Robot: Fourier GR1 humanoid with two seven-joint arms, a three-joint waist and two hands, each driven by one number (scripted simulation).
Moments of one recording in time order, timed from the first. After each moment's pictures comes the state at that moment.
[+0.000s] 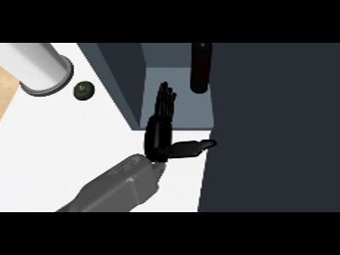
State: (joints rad) left arm -0.69 0.09 -0.94 -0.92 1.30 0.56 -0.92; right arm -0.06 -0.03 0.08 -2.35 -0.16 0.16 0.48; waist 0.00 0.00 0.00
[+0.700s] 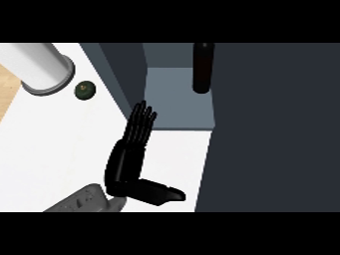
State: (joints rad) left arm -0.45 0.39 -0.97 -1.43 1.11 0.54 -0.79; right arm -0.04 -0.08 0.06 -2.39 -0.21 0.21 0.50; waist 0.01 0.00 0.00
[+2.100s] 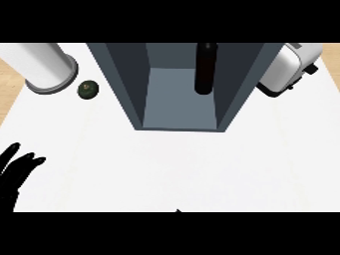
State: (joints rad) left arm 0.16 1.05 -0.61 -1.88 1.22 0.11 -0.89; right arm -0.11 -0.02 0.70 -2.40 -0.11 0.14 0.71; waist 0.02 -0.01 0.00
